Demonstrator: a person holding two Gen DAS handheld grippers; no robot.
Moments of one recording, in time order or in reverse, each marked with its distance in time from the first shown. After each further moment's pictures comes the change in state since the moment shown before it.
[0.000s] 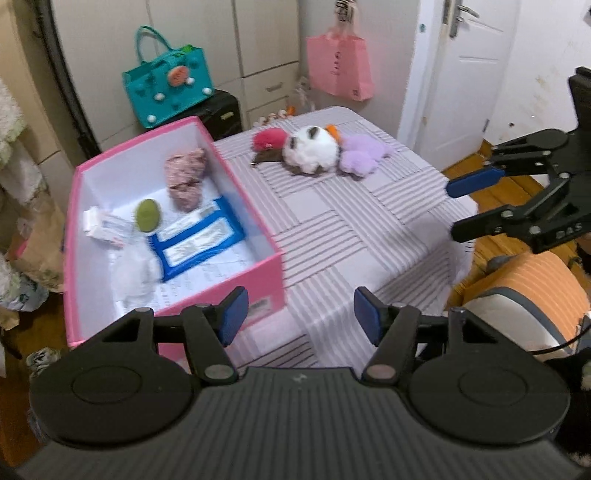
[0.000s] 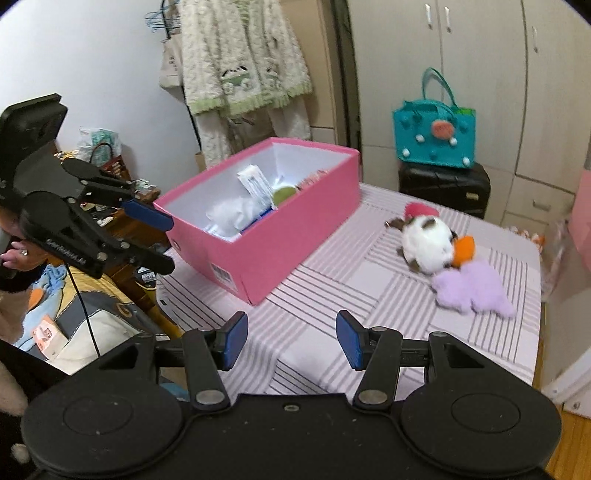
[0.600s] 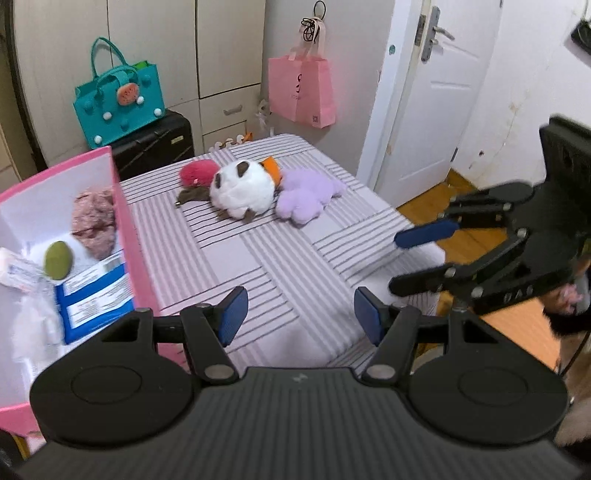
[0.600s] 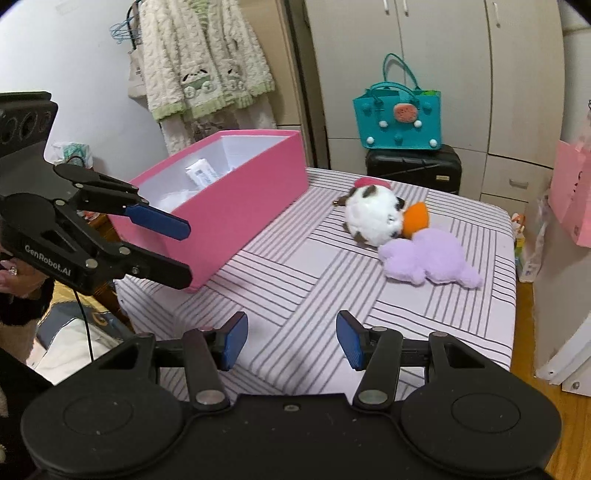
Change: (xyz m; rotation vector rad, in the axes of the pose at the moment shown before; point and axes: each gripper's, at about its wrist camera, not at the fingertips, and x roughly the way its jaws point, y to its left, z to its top) left arm 0.073 -0.045 0.043 -0.035 -0.100 -0.126; right arm 0.017 -0.065 -0.033 0.071 -0.021 -0.043
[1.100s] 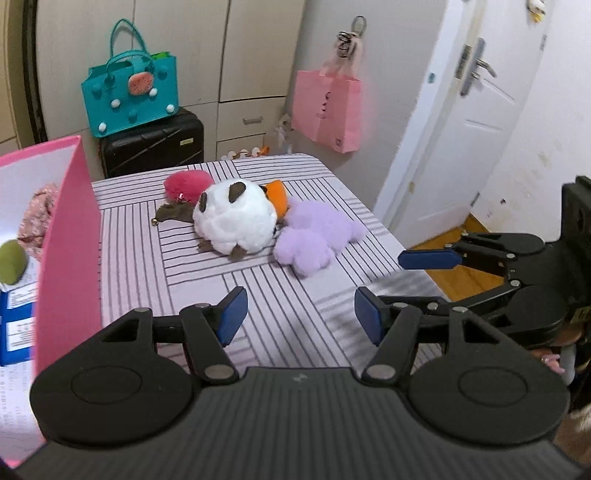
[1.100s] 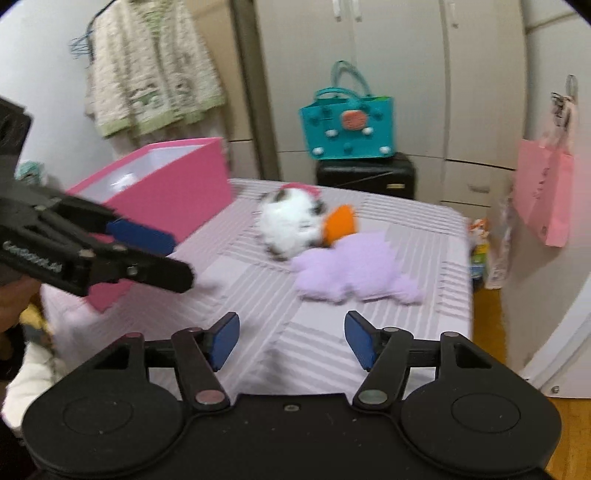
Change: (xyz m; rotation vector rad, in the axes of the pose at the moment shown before) left arm 0.088 0.000 0.028 -0.152 -0.074 0.043; right arm 0.039 -0.068 -0.006 0.033 -0.071 -0.121
